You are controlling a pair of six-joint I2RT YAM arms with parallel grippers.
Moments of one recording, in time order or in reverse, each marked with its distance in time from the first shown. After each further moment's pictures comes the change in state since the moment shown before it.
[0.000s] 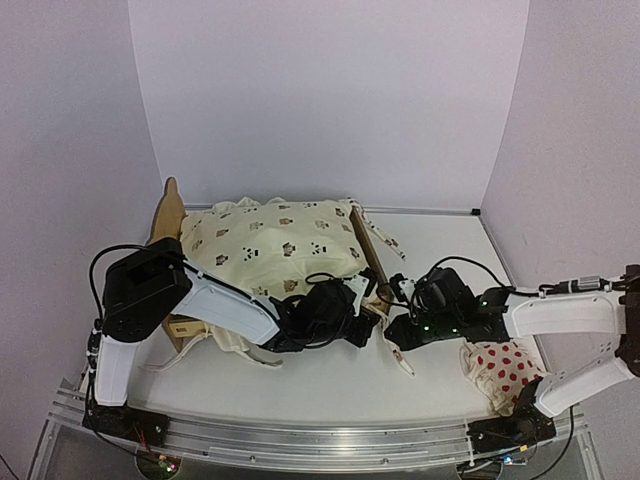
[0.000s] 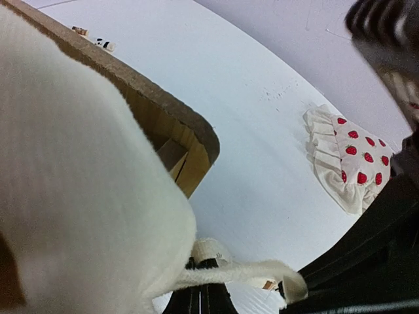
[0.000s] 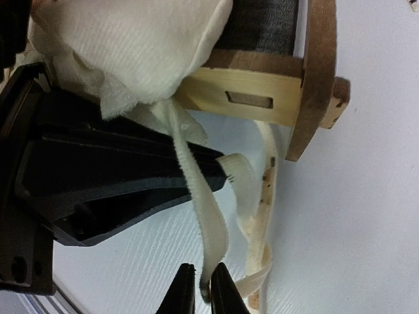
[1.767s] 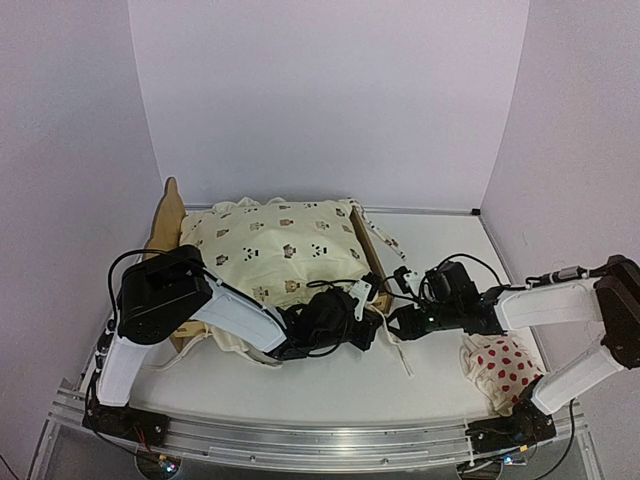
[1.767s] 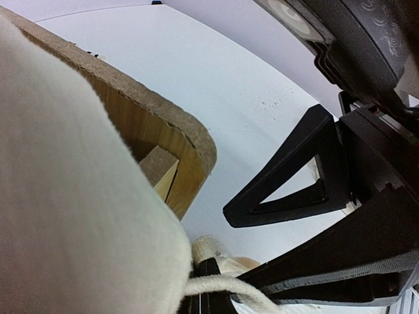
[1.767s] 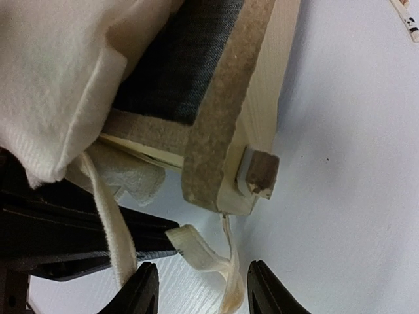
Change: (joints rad) left arm 0.001 0.090 0.003 0.175 0.000 0.042; right arm -0.189 0.110 -0.051 0.219 -0.130 -0.207
